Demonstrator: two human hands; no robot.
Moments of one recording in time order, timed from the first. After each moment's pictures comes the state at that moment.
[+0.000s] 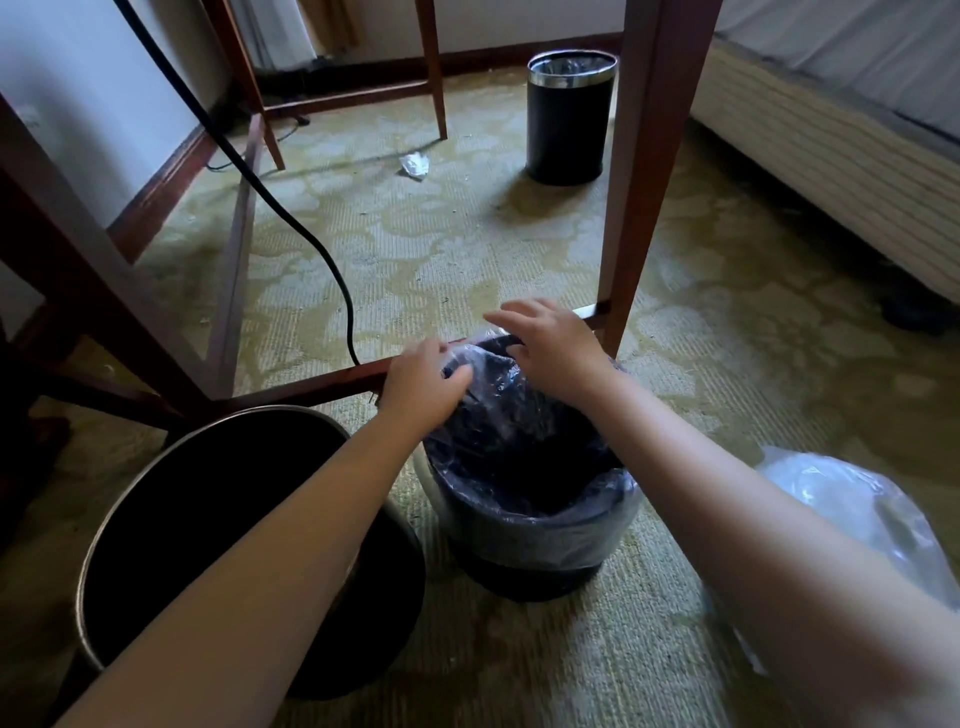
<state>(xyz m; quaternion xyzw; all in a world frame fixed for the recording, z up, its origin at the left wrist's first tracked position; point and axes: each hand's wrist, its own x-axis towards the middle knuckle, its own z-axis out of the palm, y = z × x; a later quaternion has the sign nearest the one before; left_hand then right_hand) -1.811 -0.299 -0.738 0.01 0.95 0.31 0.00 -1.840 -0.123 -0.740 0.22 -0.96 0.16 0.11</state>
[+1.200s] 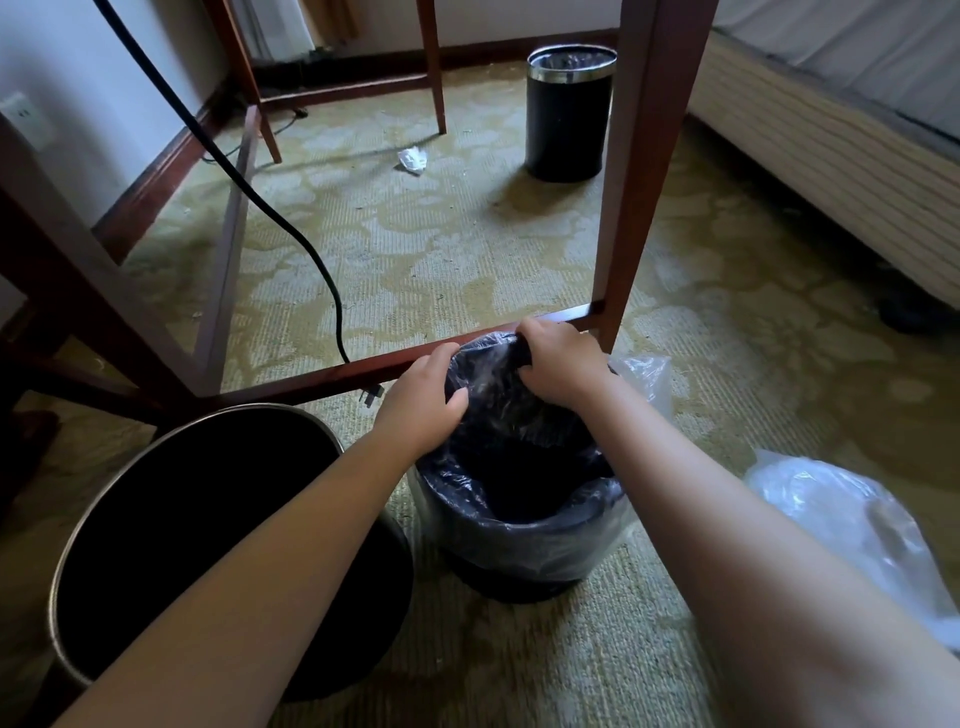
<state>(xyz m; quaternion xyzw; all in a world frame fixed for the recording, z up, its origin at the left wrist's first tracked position) -1.804 -0.296 -0.758 0.08 0.97 0.25 0.01 -1.848 -0.111 -0.756 0.11 -0.99 0.11 0.00</state>
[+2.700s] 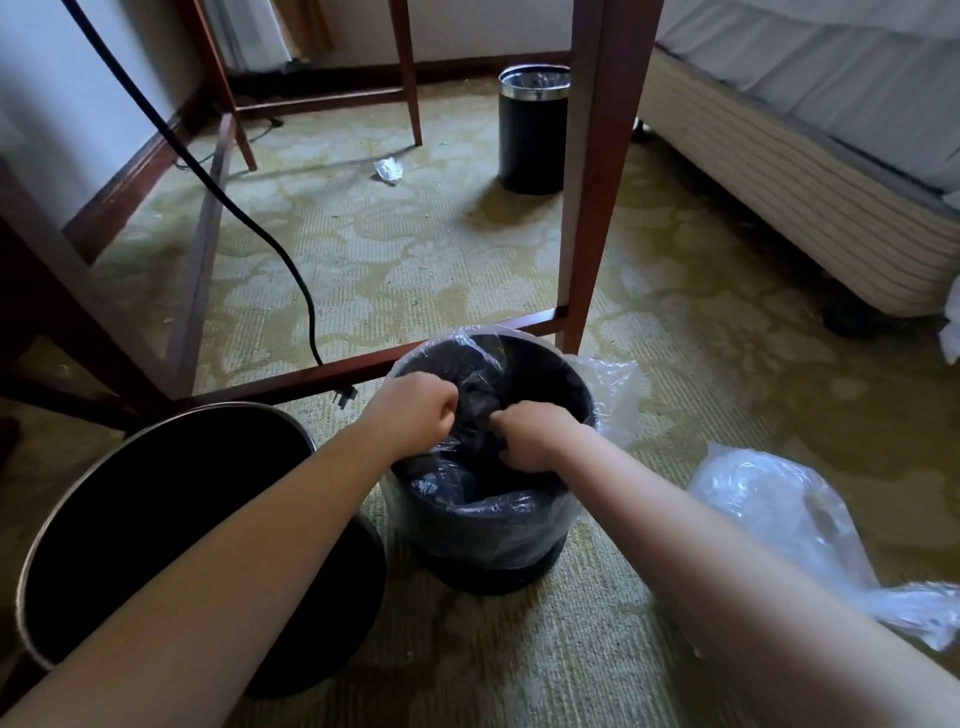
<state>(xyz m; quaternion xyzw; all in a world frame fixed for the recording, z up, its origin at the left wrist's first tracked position) -1.797 -0.279 -0.743 0.22 0.97 0.06 0.05 -1.789 -0.109 -0.771 0.20 -0.96 0.00 -0.19</state>
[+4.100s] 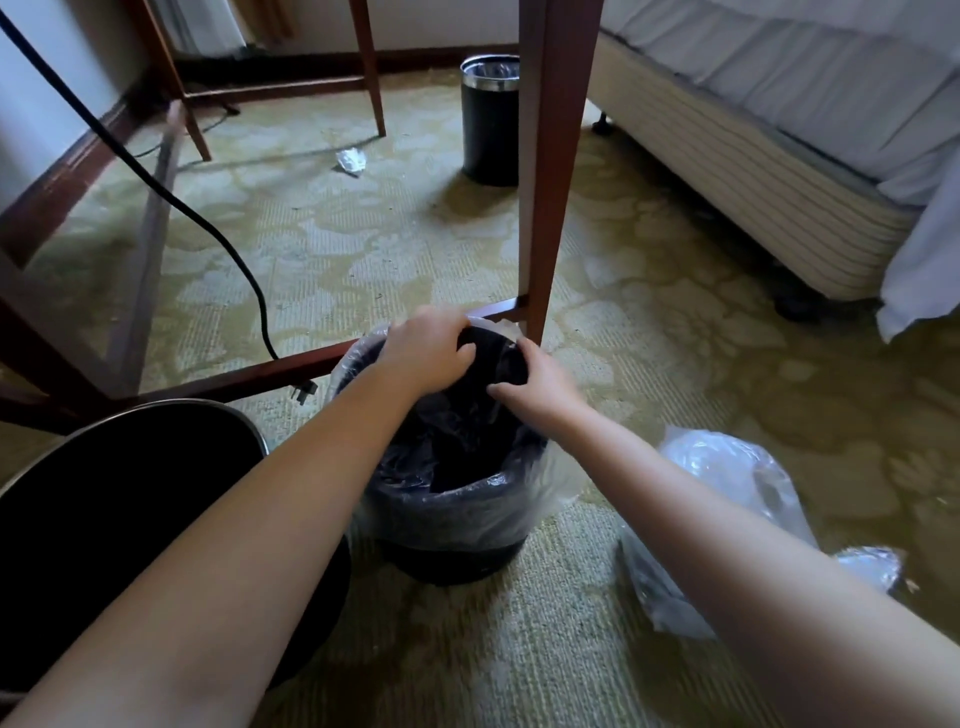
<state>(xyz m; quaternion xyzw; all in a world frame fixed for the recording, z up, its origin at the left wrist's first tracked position) -1.836 -0.217 -0.730 0.20 0.97 0.12 -0.01 -1.772 -0.065 -0.748 -0.09 -0.91 0.40 -0.07</state>
